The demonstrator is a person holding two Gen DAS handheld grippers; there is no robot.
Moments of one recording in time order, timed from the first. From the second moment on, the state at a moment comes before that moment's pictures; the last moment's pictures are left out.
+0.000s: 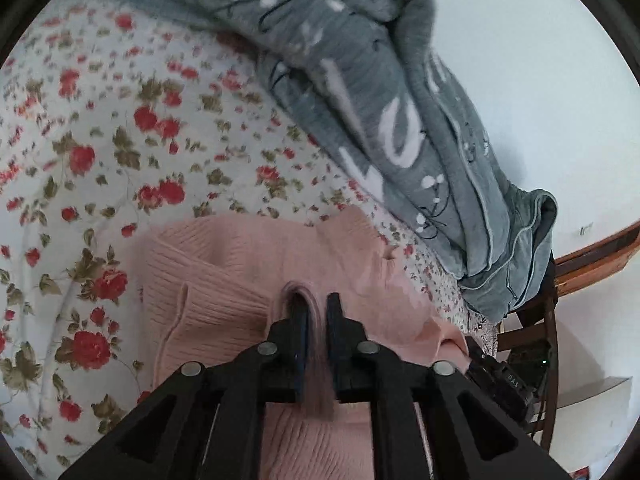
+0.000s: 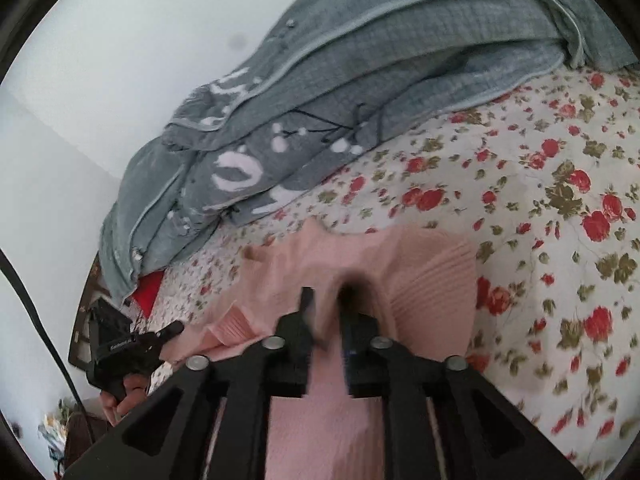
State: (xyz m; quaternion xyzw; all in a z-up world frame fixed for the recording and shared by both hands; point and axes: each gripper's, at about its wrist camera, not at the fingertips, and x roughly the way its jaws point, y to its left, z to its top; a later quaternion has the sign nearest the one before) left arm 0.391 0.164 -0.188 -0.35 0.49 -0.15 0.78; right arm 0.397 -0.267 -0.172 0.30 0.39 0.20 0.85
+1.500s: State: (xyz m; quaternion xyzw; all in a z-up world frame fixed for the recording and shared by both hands) left arm 0.441 0.116 -0.174 -0.11 0.49 -0.13 0.85; right arm 0.441 -0.239 -0.170 0.09 0.44 0.18 0.88
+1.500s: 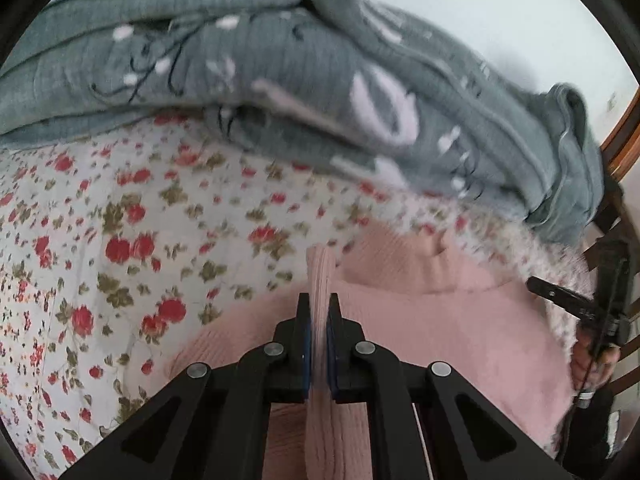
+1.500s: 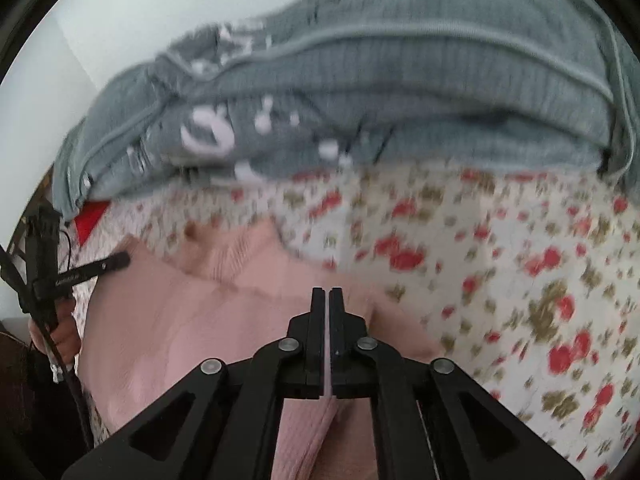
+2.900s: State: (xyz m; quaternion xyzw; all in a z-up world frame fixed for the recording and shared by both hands) left arm 0.447 0.125 -0.196 -0.10 0.49 -0.10 0.86; right arm 0.469 -0.227 -0.198 0.04 0.43 0.12 0.89
